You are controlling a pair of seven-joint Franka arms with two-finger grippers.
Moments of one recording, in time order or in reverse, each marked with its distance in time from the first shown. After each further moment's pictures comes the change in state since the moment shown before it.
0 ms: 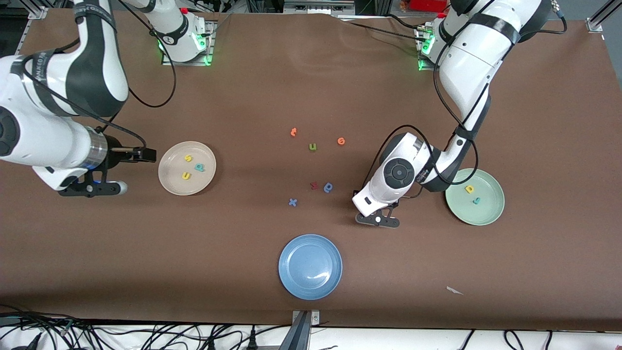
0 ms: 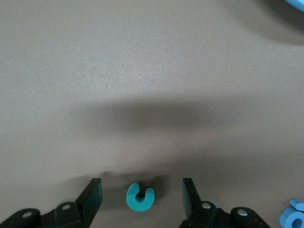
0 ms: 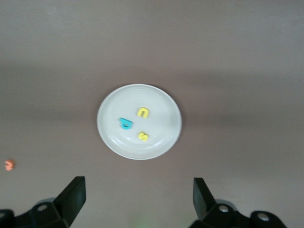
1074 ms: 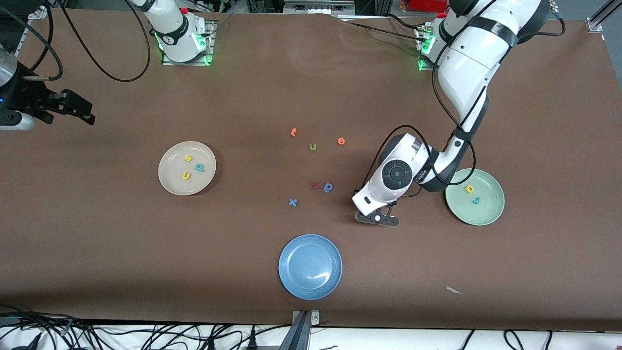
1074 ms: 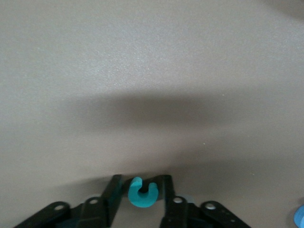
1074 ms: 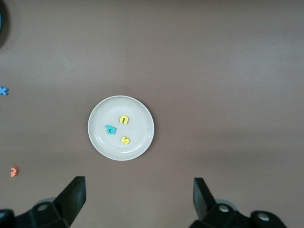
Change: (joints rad) left arm -0.002 0.009 0.004 -0.009 0.000 -0.013 -0.004; right arm -0.392 -0.392 0.345 -0.254 -0.097 0.128 0.001
